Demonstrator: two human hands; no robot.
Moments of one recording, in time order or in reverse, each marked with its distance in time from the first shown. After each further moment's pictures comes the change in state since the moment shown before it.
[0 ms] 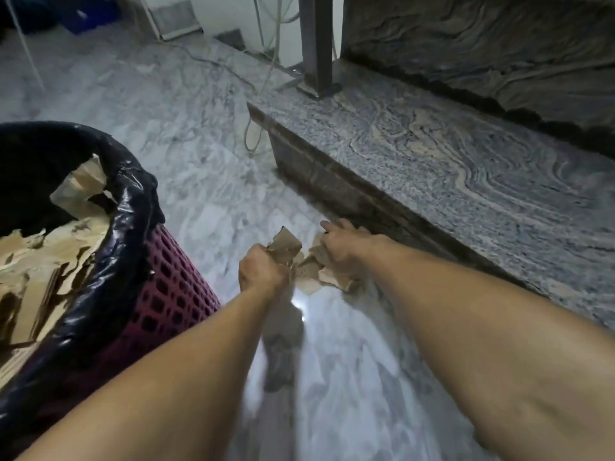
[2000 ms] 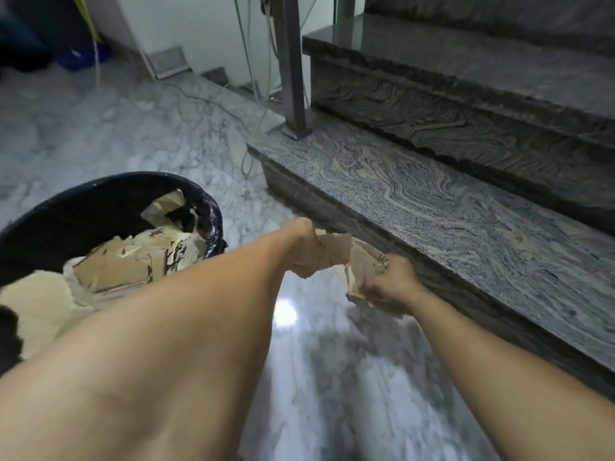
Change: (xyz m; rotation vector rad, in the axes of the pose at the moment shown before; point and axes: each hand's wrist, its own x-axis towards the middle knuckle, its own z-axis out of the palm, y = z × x) left_hand -0.154 0.108 -0.130 0.646 -0.522 0.471; right_hand -0.233 -0.002 0.014 0.971 0.384 0.502
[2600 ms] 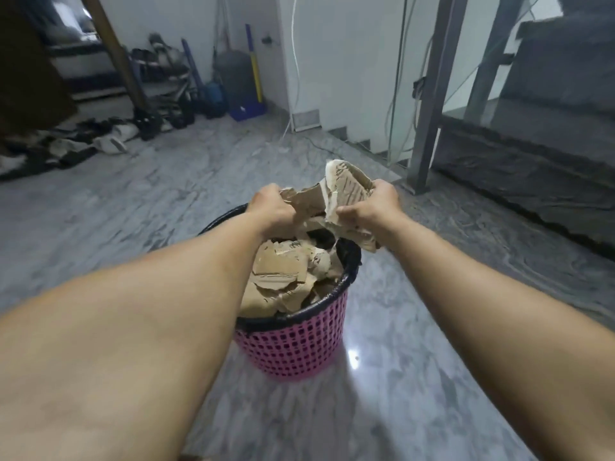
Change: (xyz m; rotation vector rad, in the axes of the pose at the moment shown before) left_hand -0.145 -0.184 -0.093 -0.555 0.716 -0.288; right_hand -0.090 -0.262 0.069 0.247 -0.086 -0.503
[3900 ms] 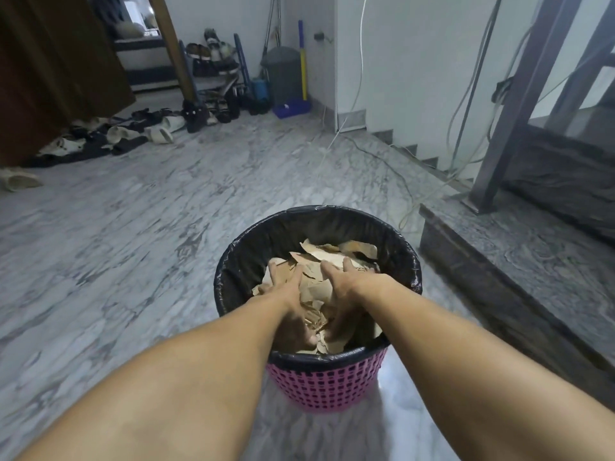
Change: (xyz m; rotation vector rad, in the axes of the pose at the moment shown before) left_hand 0.014 -0.132 0.063 0.432 -0.414 -0.278; right_hand 0.008 0.038 0.129 -1.096 -0.775 -0.129
